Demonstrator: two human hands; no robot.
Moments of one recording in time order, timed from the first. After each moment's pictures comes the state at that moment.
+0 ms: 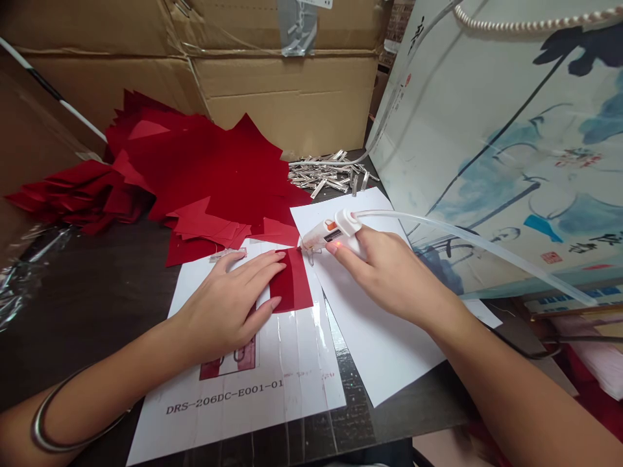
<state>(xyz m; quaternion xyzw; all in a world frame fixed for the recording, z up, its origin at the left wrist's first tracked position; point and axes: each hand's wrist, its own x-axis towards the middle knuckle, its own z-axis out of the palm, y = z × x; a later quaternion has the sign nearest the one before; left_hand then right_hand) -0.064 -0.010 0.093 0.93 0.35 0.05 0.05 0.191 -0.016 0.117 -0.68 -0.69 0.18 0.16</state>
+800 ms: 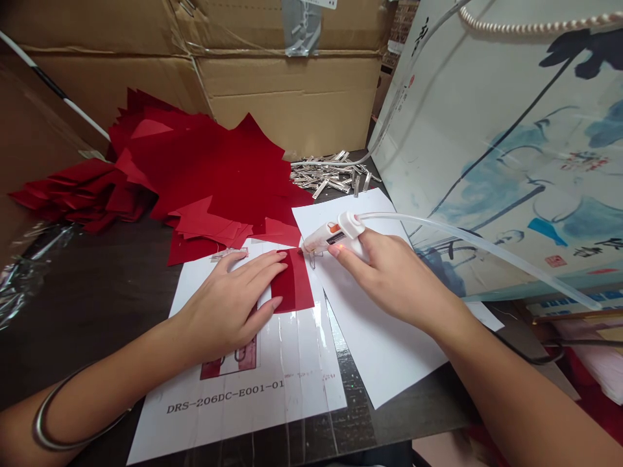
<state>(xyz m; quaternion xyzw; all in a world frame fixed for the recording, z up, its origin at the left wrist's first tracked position) -0.064 -0.011 0.094 0.93 0.36 0.06 0.06 0.191 -0.019 0.118 -0.69 -0.69 0.18 0.15</state>
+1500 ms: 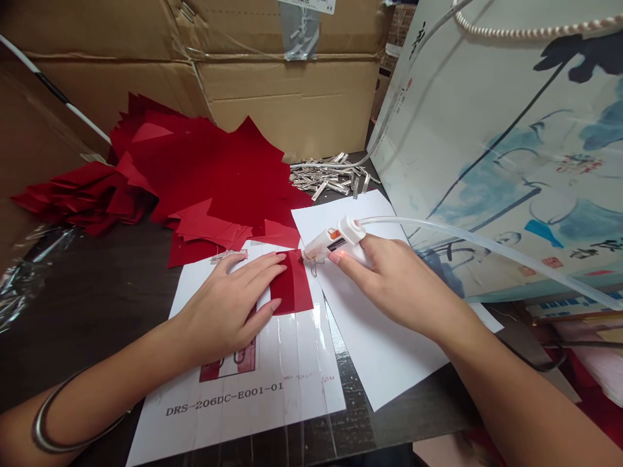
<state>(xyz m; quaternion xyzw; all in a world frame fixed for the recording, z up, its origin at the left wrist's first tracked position) -0.065 -0.011 0.096 0.93 0.36 0.06 0.06 0.196 -0.022 0.120 -0.68 -0.70 0.18 0.14</state>
